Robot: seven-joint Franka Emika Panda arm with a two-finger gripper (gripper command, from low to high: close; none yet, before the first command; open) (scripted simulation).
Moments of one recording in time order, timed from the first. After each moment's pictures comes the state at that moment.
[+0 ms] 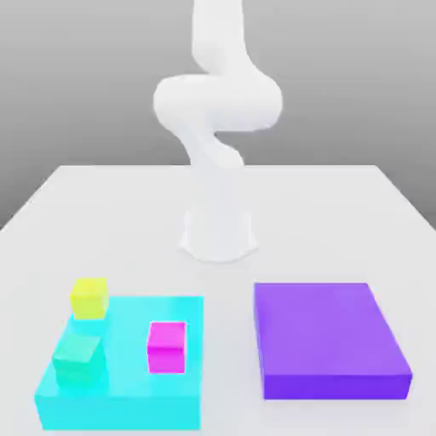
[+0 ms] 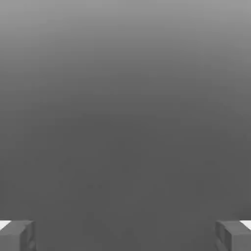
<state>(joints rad) 0.03 -0.71 0.00 -2.28 0.01 2.31 0.76</state>
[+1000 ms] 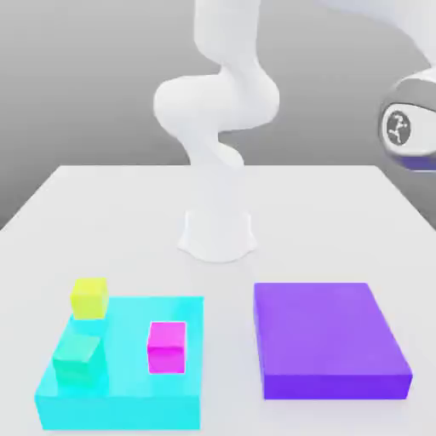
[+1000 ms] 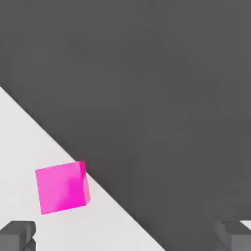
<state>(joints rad) 0.36 0.39 0.14 -2.00 -0.07 2.48 0.47</state>
